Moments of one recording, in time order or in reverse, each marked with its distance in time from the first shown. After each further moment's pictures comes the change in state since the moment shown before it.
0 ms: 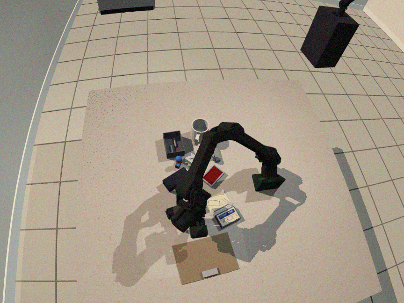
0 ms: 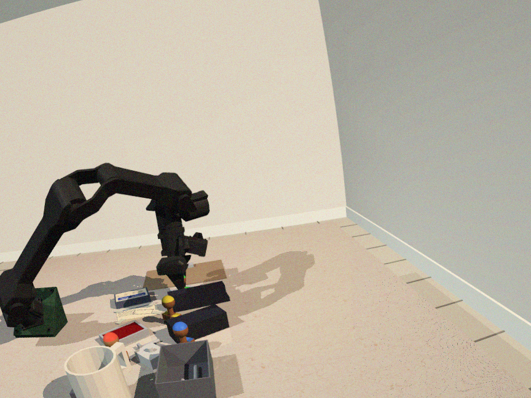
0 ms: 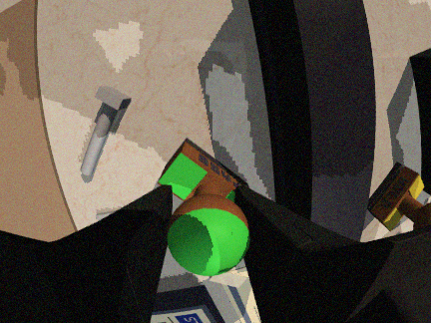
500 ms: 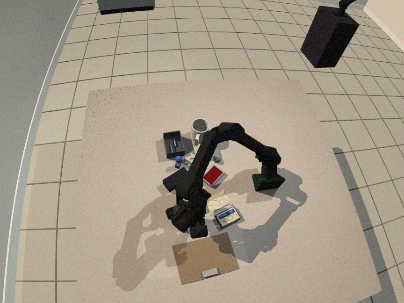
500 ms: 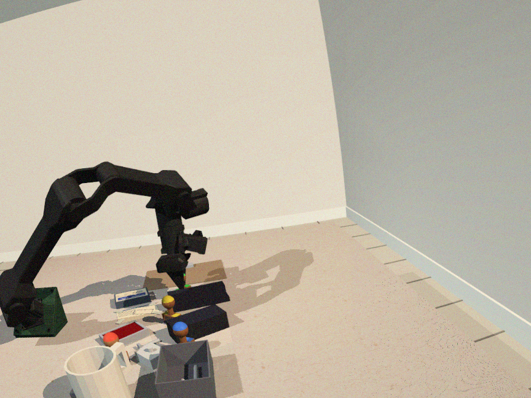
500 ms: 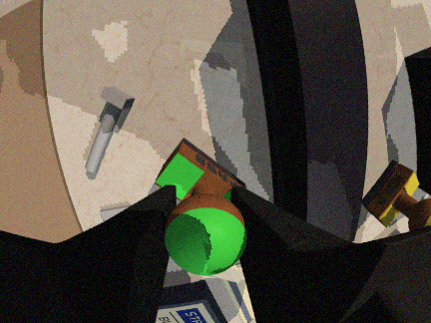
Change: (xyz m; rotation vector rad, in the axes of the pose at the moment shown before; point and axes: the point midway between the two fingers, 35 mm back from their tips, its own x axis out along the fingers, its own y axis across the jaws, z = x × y) arm -0.006 0.001 0.001 0.001 -0.001 -0.001
